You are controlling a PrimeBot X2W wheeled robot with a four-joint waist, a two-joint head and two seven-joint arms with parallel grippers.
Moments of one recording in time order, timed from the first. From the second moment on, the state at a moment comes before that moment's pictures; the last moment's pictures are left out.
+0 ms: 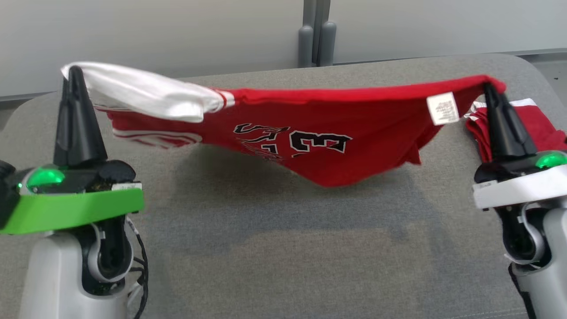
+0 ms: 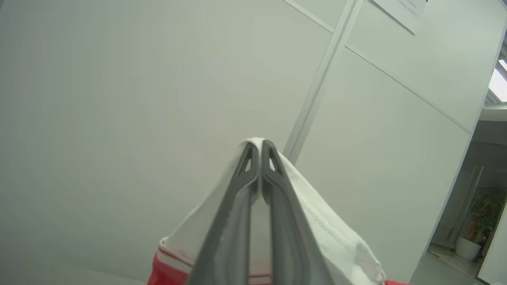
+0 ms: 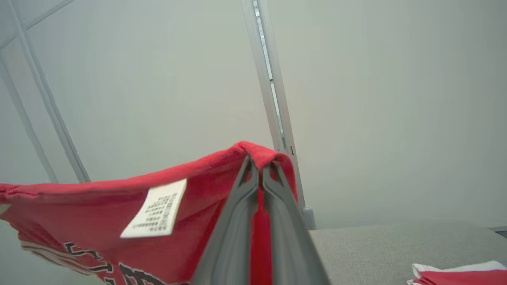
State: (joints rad) left arm -0.29 0.11 -0.06 -0.18 -0.63 -0.01 -0.19; right arm -0.27 -0.25 0.06 -0.03 0.53 0.13 -0.16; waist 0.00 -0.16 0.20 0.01
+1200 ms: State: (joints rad) left arm -1.19 0.26 -0.04 0.27 -0.54 0.03 -0.09; right arm -1.15 -0.24 0.07 0.34 0.41 0.13 0.01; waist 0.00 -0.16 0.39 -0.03
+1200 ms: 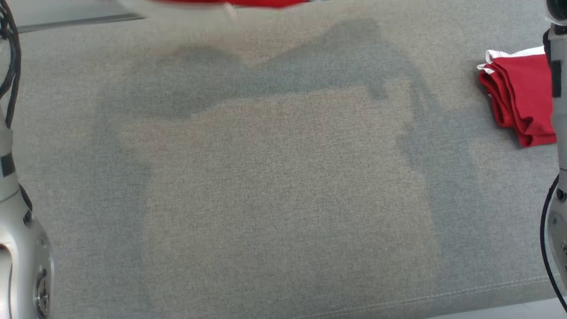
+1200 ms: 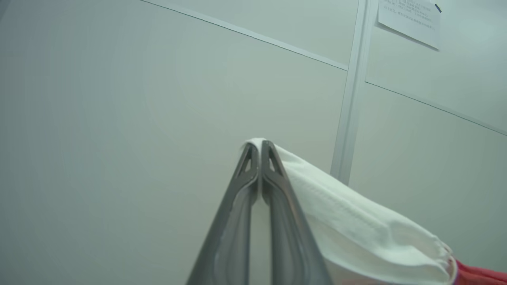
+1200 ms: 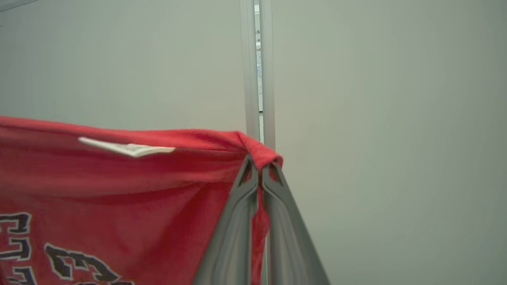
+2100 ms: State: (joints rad) left arm -0.27 0.09 -0.11 0.19 -0.66 -0.10 -0.26; right arm -0.71 -0.38 0.49 0.78 0.72 0.13 -0.24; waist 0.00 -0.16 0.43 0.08
